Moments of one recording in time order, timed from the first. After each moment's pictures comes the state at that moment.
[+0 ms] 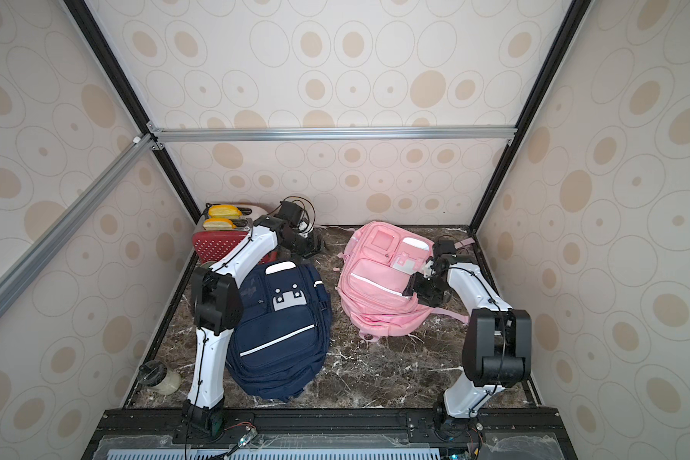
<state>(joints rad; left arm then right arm) -0.36 2.32 2.13 -0.92 0.48 -0.56 0.09 1.65 1.22 -0.90 -0.39 0.35</state>
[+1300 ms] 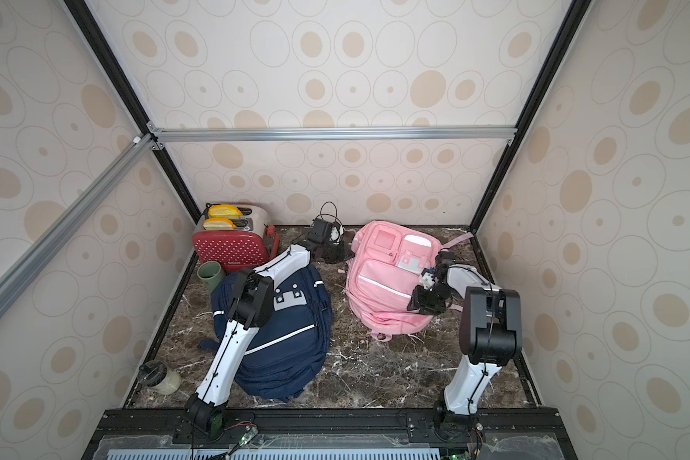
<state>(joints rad) -0.48 2.60 2.25 -0.40 0.45 -0.56 0.01 1.82 1.20 -0.89 -0.38 0.02</state>
